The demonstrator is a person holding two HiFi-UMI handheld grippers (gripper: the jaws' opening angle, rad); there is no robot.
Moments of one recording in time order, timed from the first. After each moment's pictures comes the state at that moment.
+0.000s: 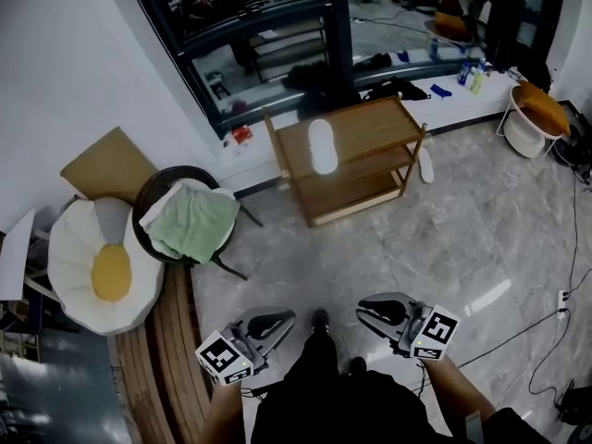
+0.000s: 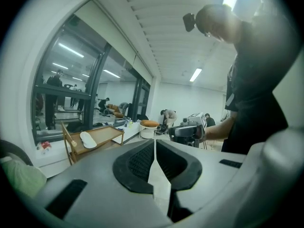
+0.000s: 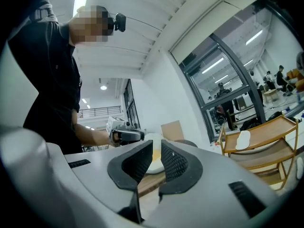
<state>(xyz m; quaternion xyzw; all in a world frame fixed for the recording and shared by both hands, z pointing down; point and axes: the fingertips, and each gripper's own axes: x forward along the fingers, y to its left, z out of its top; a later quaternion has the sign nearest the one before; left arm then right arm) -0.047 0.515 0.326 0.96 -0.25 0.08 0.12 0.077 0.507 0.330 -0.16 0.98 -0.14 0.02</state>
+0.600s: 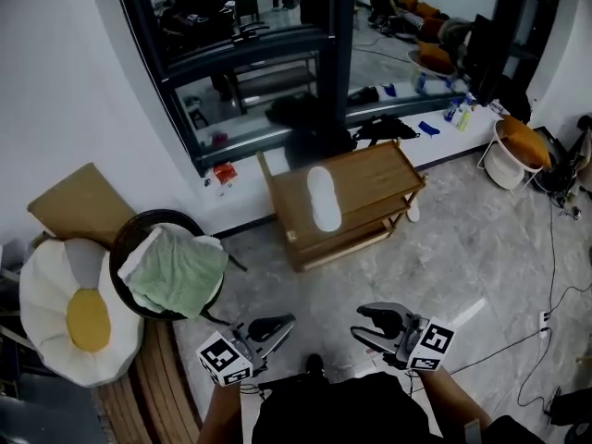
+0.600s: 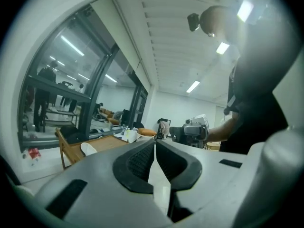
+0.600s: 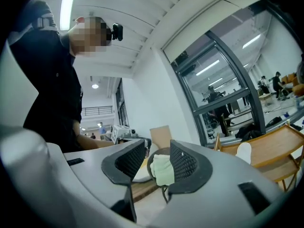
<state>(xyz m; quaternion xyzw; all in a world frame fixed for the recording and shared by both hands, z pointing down) -0.123 0.321 0.331 0.97 -0.20 0.02 0.12 -0.005 0.338 0.310 -0.21 0.97 -0.13 0.02</state>
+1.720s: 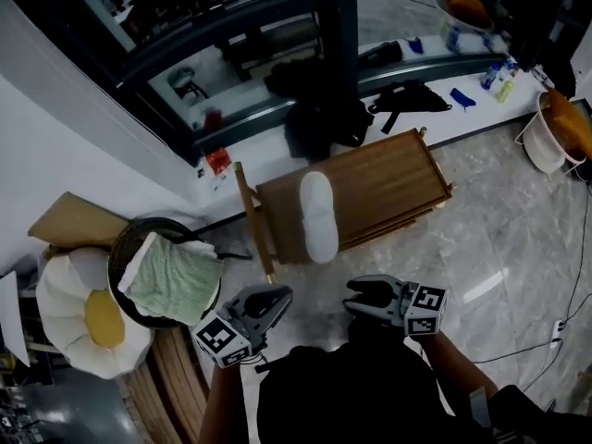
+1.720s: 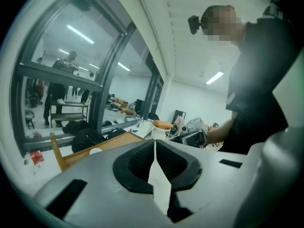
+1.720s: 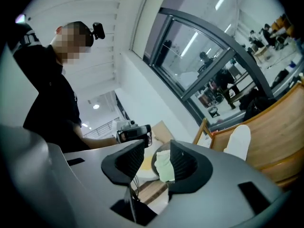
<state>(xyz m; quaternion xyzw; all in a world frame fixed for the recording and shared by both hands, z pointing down) -0.018 0.055 0.351 0.95 -0.26 0.09 0.17 0.087 0.064 0.383 -0.11 0.94 -0.31 0.02</state>
